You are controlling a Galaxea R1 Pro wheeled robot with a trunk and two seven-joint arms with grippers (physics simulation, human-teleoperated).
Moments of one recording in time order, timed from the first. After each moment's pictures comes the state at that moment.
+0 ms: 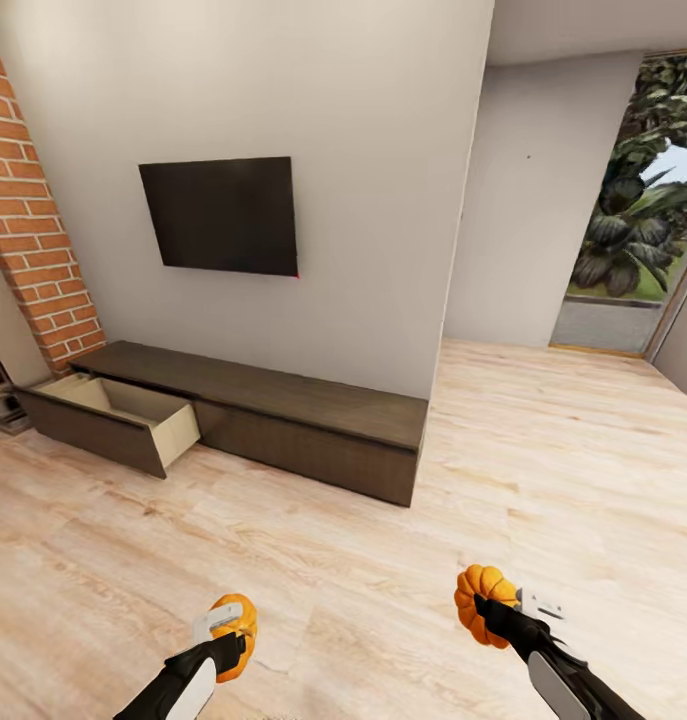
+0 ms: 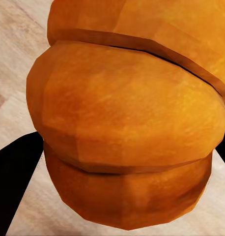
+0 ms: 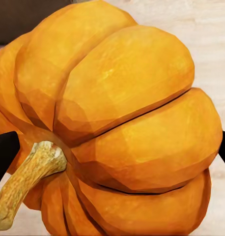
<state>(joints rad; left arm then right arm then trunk) -0.42 0.01 -0.16 -0.52 0.49 0.23 0.29 -0.41 -0.23 0.33 -0.60 -0.77 0.02 -0.10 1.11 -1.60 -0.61</state>
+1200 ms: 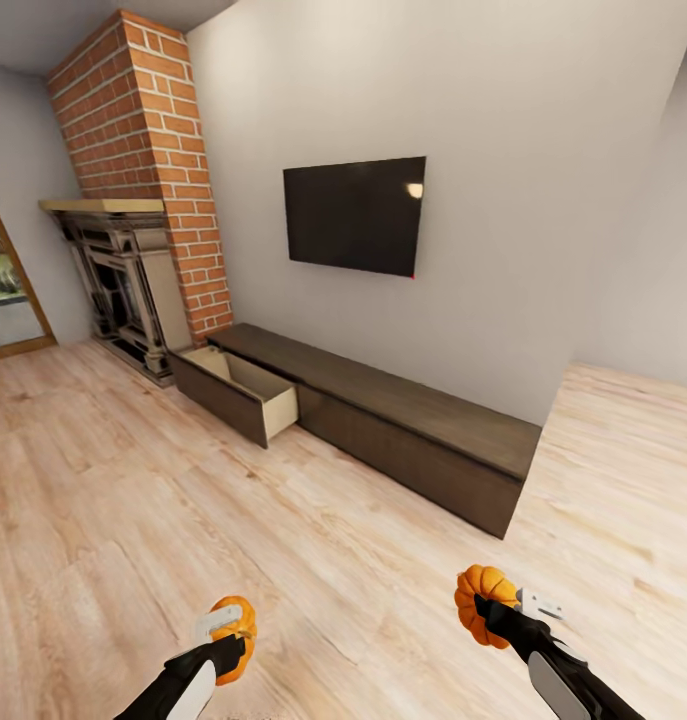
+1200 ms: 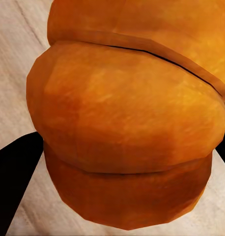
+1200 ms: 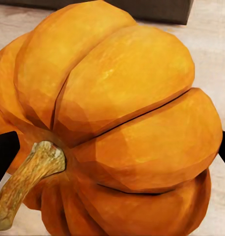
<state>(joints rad) -0.42 0.01 -0.16 -0.51 0.49 0.22 0.29 -0.41 -0.23 0.33 -0.60 -0.77 0.02 -0.10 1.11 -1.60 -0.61</state>
